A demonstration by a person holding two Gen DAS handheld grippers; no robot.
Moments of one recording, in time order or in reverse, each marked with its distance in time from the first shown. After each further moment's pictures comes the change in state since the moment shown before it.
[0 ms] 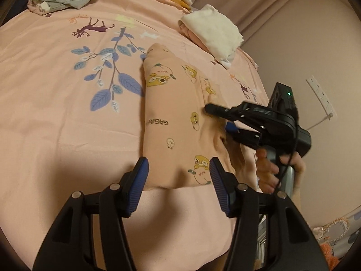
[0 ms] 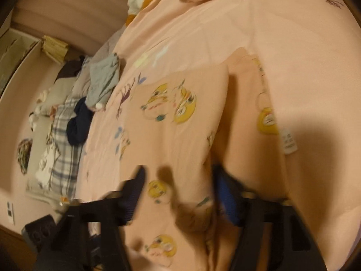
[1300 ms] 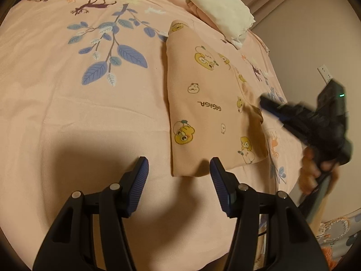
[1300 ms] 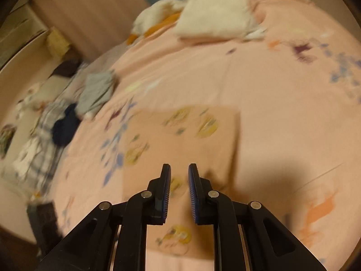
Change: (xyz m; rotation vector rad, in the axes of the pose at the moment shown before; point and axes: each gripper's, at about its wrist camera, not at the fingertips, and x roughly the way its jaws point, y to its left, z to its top) left arm 0.028 0.003 -0.010 -0.016 0.113 0.058; right arm -0.059 0.021 -0.011 -0.178 -0.135 -0.162
